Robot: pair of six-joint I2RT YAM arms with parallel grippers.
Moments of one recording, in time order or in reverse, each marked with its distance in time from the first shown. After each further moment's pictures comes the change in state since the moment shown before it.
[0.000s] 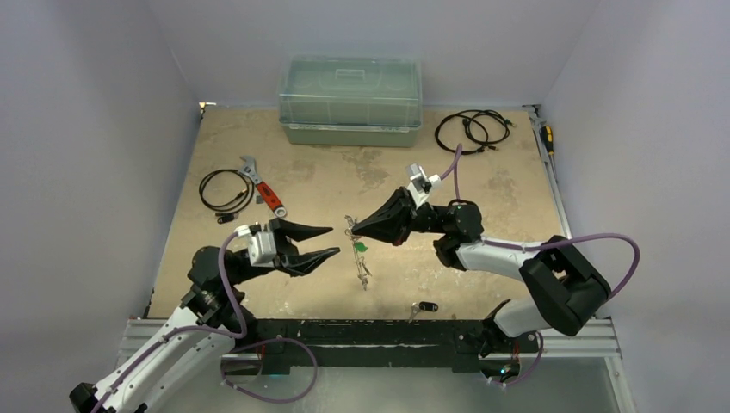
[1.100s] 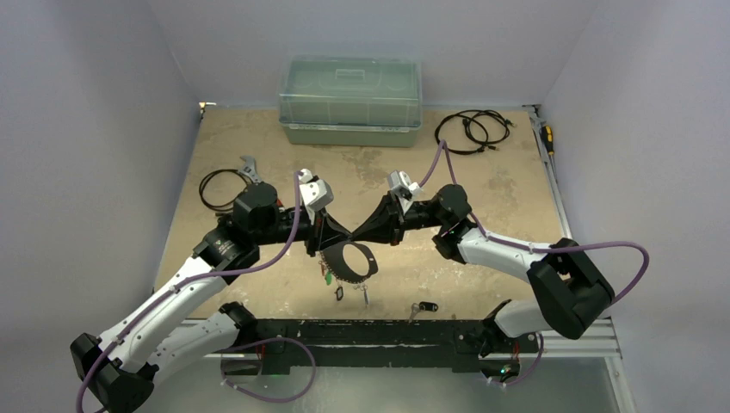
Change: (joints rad) left arm -0.002 0.419 0.389 -0.607 0.025 0.005; right arm -0.012 -0.033 0.086 -0.473 -0.171 -0.432
